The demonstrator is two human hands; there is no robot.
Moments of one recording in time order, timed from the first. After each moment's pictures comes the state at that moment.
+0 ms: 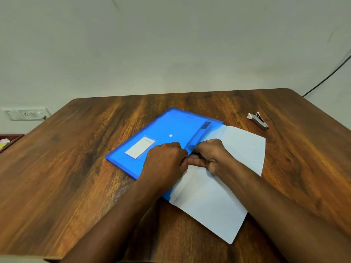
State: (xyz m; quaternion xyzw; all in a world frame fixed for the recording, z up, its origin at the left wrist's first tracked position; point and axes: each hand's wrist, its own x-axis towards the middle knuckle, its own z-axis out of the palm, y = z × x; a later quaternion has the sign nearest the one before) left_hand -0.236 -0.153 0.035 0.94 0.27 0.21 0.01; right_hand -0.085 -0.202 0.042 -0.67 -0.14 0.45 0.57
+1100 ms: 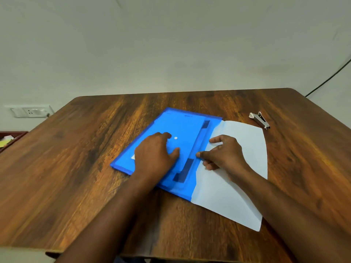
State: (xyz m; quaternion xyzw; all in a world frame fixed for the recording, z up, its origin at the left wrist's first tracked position) left_hand -0.242 -0.138 0.034 0.86 0.43 0.25 0.05; right_hand -0.063 -0.235 0.025 -0.76 -0.28 0.28 0.51
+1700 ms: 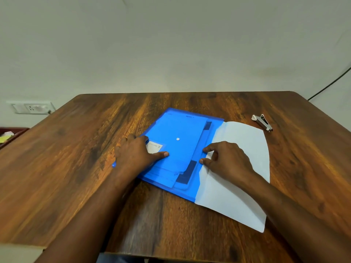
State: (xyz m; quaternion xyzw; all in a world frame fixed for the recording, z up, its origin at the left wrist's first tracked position) left_hand -0.284 -0.089 0.028 0.83 0.54 0.12 0.09; right_hand -0.063 -0.243 0.024 -0.84 -0.50 0.04 0.23
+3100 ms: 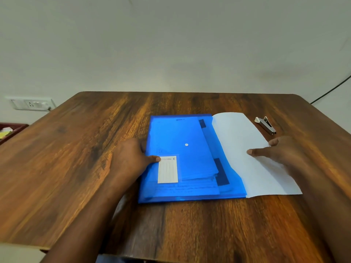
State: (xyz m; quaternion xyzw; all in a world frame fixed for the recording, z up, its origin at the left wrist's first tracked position) left_hand -0.301 -0.106 0.042 0.79 0.55 0.20 0.15; right_hand 0.052 -0.277 0.041 -0.91 -0.21 0.16 0.33
